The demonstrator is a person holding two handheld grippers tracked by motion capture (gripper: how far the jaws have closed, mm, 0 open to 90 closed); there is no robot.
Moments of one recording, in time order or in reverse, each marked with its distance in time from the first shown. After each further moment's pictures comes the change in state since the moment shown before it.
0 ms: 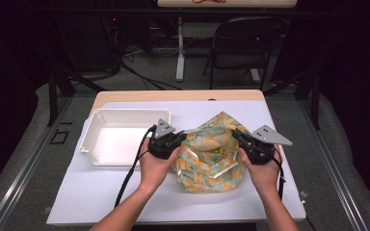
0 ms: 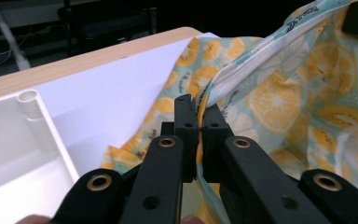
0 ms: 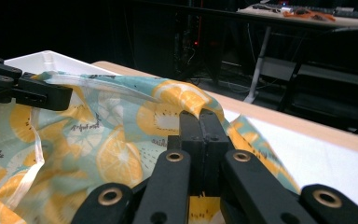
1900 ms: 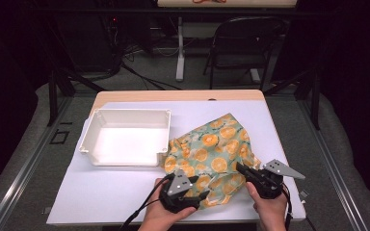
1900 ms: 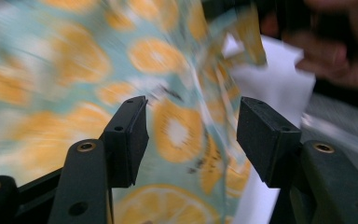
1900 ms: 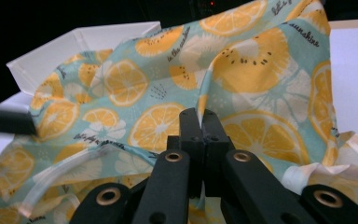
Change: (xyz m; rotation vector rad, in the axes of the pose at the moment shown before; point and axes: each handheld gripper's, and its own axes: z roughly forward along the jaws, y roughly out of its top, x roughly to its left) left arm -0.100 -0.083 -0.032 0.144 -0.269 0.177; right arm 0.014 -0.078 -0.057 0.085 0.096 0.295
